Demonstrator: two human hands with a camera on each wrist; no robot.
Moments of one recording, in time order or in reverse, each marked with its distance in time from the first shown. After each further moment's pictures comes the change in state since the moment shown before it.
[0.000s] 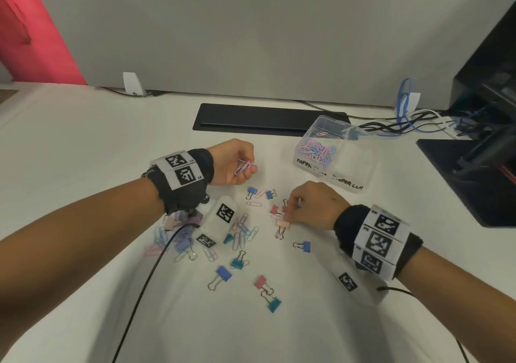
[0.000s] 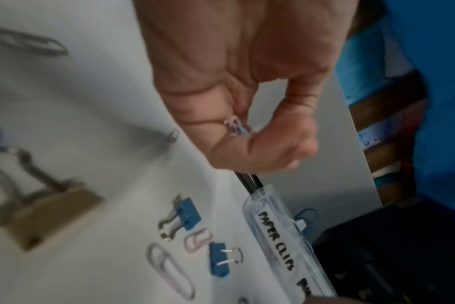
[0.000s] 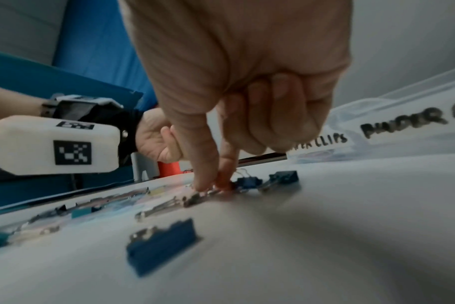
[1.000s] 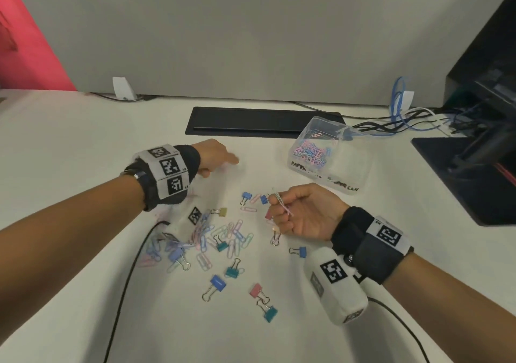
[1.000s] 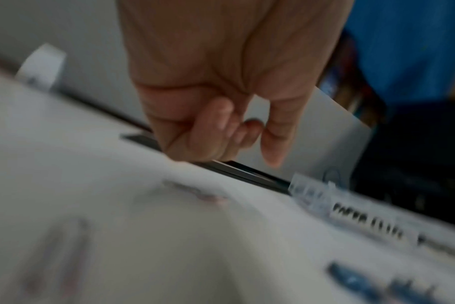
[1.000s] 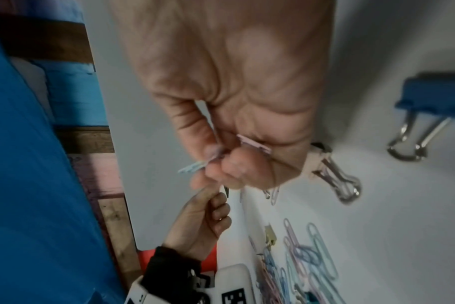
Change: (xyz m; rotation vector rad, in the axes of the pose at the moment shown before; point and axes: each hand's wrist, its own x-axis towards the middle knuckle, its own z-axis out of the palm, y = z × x) left_hand 0.002 0.013 -0.013 0.718 0.311 0.013; right_hand 0.007 0.006 0.004 1.568 -0.569 0.121
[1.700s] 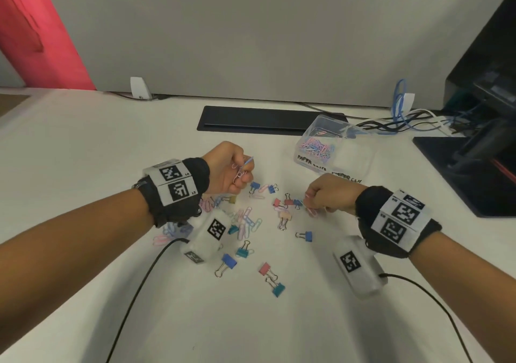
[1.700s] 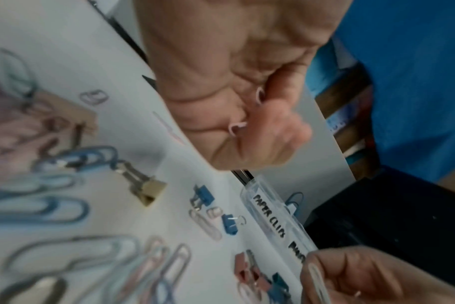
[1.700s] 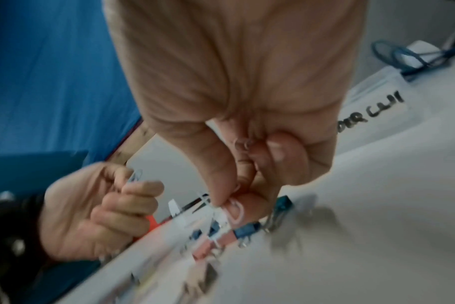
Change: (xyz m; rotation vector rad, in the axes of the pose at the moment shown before) left_hand -0.046 -0.015 0.022 -0.637 -0.375 0.109; right_hand -0.026 -0.013 0.005 -1.382 0.526 0.052
